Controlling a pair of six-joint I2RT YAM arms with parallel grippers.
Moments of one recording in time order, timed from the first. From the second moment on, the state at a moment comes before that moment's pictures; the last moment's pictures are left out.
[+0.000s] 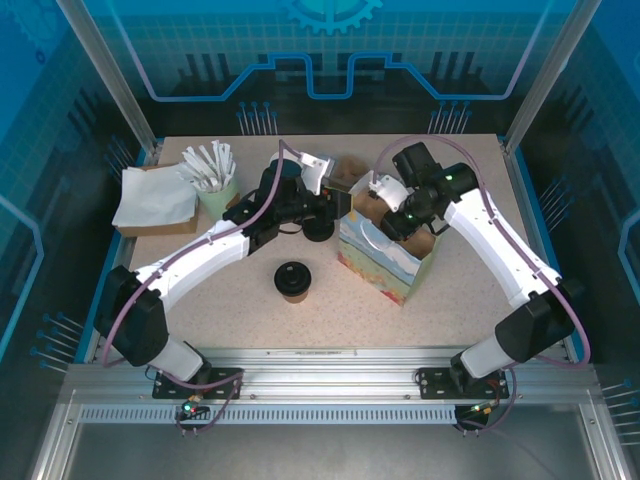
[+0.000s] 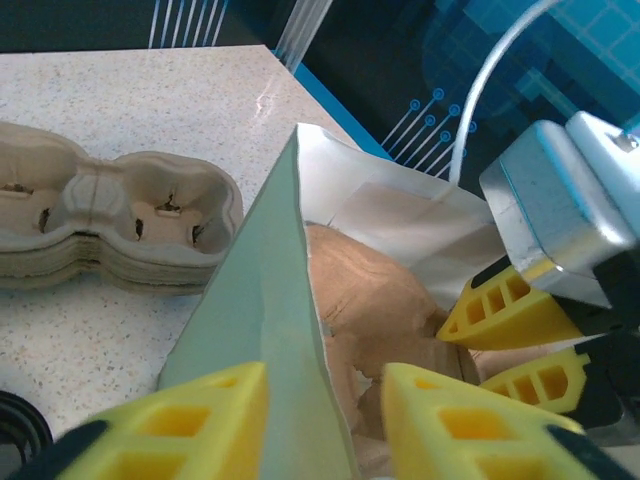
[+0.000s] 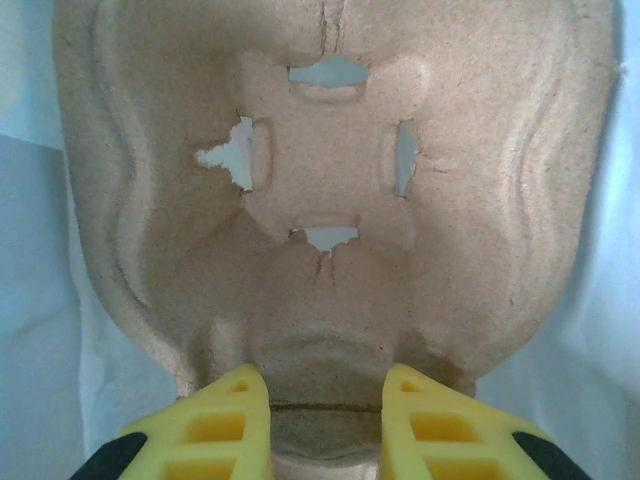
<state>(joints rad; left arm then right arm) -0.59 1.52 1.21 -0.07 0.35 -0.40 0.44 1.52 1.57 -1.25 -0.09 -0.30</state>
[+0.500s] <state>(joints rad) -0.56 1.37 1.22 -0.20 0.23 -0.35 0.44 1.58 1.52 -1.21 -0.08 -0.36</state>
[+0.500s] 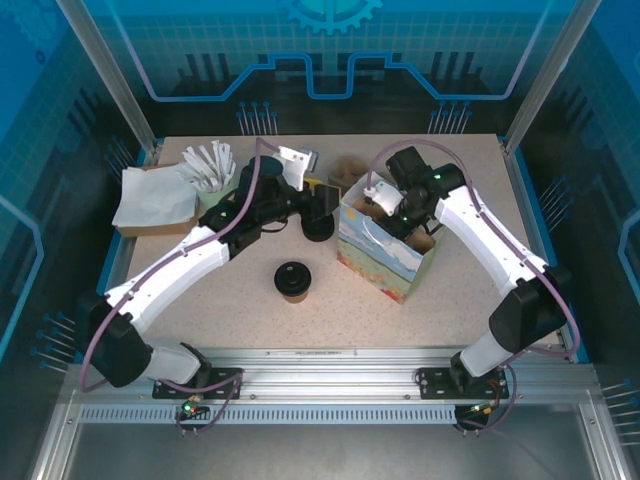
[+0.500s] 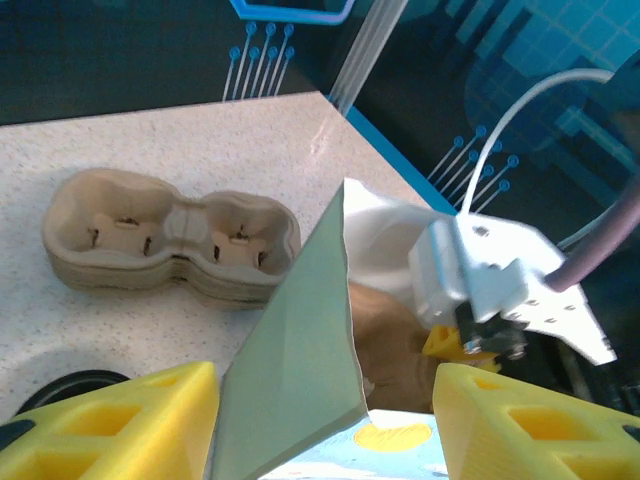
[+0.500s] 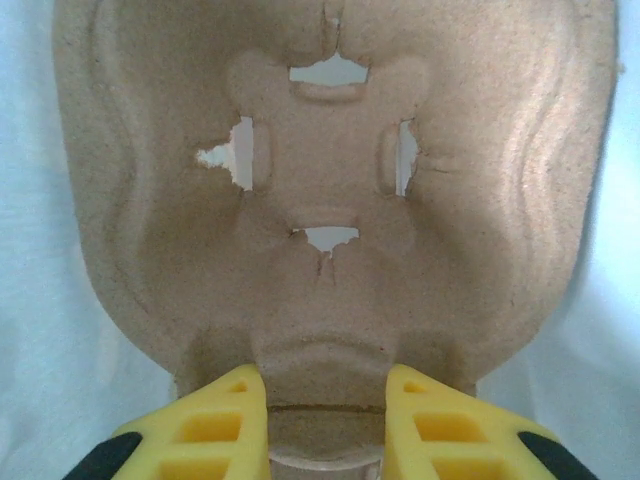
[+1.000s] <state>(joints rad) -0.56 1.24 1.20 -0.24 0.21 -0.35 0.42 1.63 1.34 -1.07 -0.08 -0.40</state>
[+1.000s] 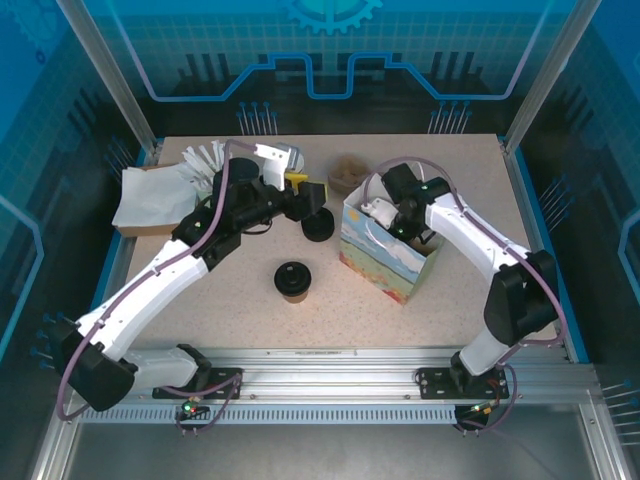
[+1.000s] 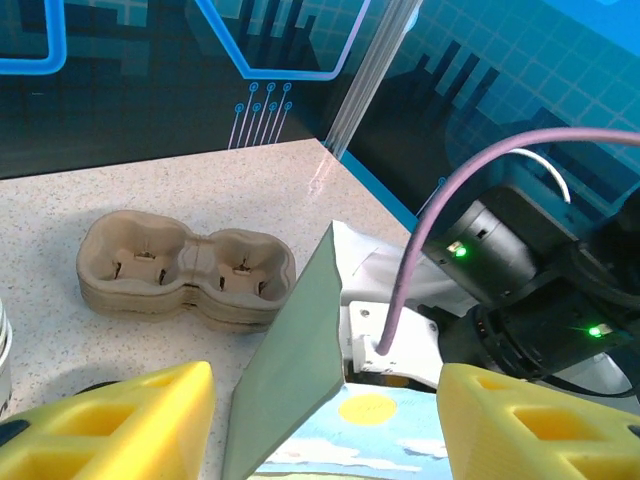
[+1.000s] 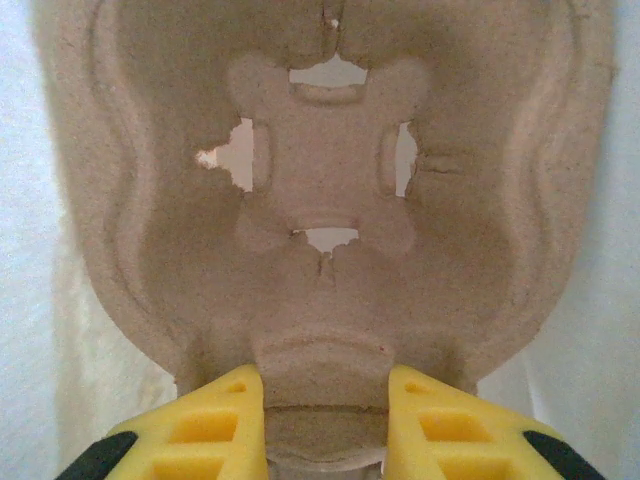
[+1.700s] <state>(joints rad) -0.56 1.18 1.12 -0.26 0.19 -0.35 0.42 1.70 1.20 -0.85 -0.03 -0.44</state>
